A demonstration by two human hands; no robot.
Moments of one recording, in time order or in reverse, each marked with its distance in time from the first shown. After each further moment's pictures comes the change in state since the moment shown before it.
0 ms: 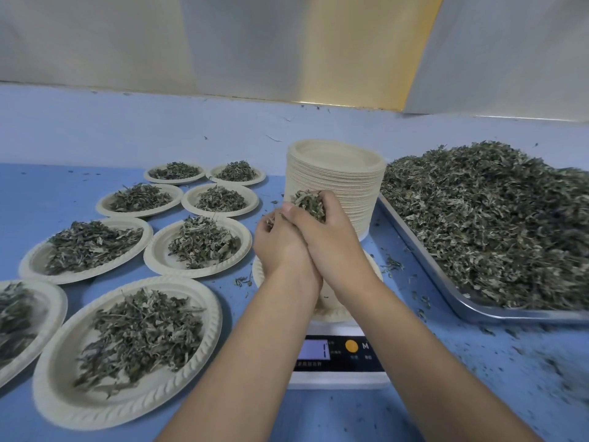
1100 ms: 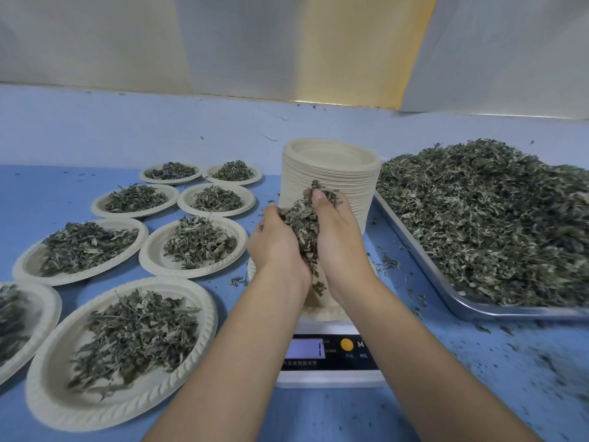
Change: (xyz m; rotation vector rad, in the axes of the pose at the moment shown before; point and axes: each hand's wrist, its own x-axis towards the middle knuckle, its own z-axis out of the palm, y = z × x) left_hand -0.005 0.013 0.005 -0.048 0.088 -0.229; right_hand 0.005 0.008 -0.002 0.274 0.105 -0.016
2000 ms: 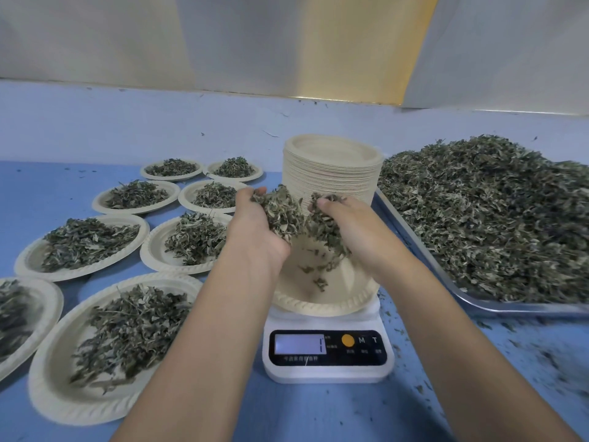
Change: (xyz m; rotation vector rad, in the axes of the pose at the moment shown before) left_hand 0.015 0.032 -0.006 -0.156 -0.178 -0.132; right_hand 0.017 -0.015 -0.038 -0.450 -0.214 0.142
